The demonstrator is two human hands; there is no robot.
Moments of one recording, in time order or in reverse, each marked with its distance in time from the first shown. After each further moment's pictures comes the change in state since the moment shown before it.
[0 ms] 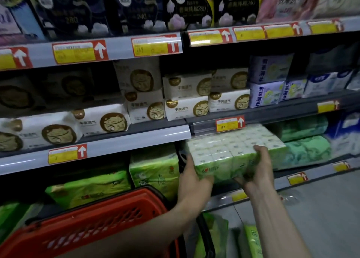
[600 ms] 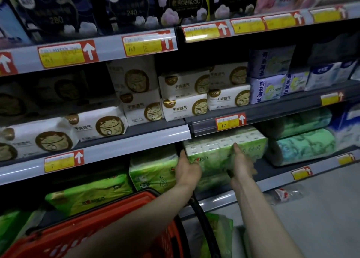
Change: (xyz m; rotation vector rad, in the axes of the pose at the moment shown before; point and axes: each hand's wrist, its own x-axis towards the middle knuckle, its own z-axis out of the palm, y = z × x) left_hand 0.057 0.005 -0.003 0.159 0.072 -0.204; right_hand 0.086 0.057 0.025 -0.382 0.049 -0.038
